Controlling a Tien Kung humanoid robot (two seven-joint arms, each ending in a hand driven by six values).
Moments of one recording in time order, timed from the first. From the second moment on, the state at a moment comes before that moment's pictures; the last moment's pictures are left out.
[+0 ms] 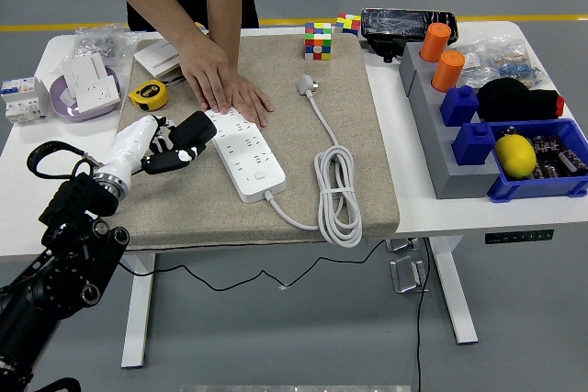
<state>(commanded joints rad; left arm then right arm) -0.39 0.03 -1.44 -0.89 2.24 0.12 -0.05 0.10 -0.42 0.27 0.43 0.03 -0.53 -0.13</state>
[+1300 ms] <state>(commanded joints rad) -0.39 0.05 -1.46 -0.79 2.27 0.12 -0.07 0.11 -0.42 0.28 0.43 0.02 -0.53 -0.13</state>
